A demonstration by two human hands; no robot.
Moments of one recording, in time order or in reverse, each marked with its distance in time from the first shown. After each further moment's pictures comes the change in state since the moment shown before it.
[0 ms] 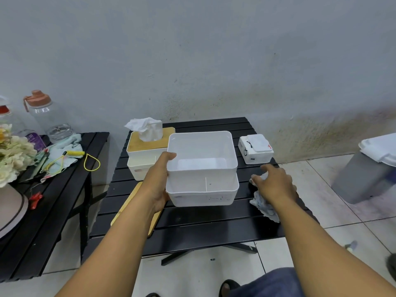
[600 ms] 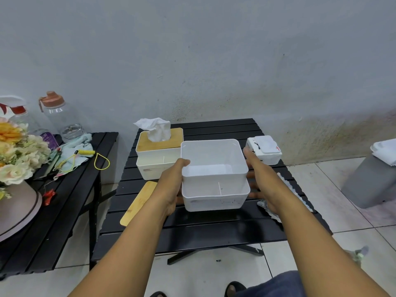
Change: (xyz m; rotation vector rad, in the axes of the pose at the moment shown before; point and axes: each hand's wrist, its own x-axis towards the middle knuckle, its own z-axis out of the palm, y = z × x) left_hand -0.010 -0.004 0.007 0.130 0.044 -0.073; right_hand -0.058 -0.066 -0.041 0.863 -0.495 -0.015
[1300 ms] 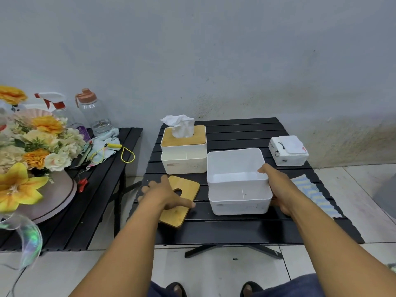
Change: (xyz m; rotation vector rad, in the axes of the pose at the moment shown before) left_hand 0.046 -0.035 -0.090 1.279 0.177 -0.232; right_hand 0.039 0.035 0.013 -0.042 0.049 0.179
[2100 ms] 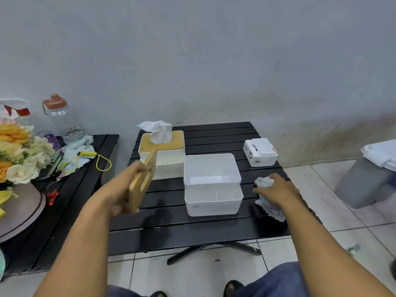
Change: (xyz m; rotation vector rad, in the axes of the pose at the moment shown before) left_hand -0.028 -0.030 -0.051 -1.082 -0.267 0.163; right_hand -0.013 0.019 -0.056 -0.754 0.367 0.059
